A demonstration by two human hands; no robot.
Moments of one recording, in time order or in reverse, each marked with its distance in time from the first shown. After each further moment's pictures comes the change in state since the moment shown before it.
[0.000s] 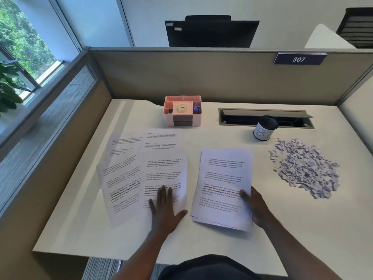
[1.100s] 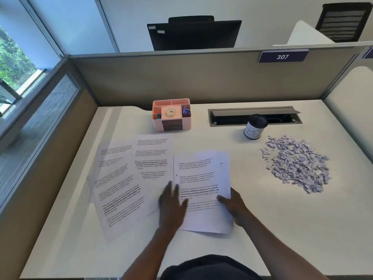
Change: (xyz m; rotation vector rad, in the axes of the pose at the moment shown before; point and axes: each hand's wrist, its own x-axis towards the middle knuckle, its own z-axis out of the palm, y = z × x) left_hand 0.026 0.051 -0.017 -0.112 0.165 0.090; right_hand 0.020 0.019 0.047 -0.241 0.071 0.096
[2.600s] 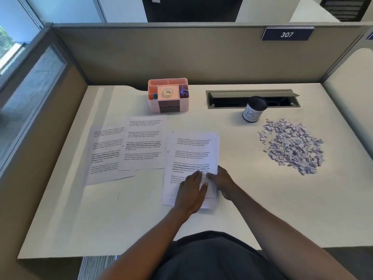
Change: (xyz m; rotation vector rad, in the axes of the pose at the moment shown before) left_hand -0.012 0.054 0.012 -0.091 -0.216 0.213; right_hand 0.006 -0.027 0.035 0.003 -0.117 0.035
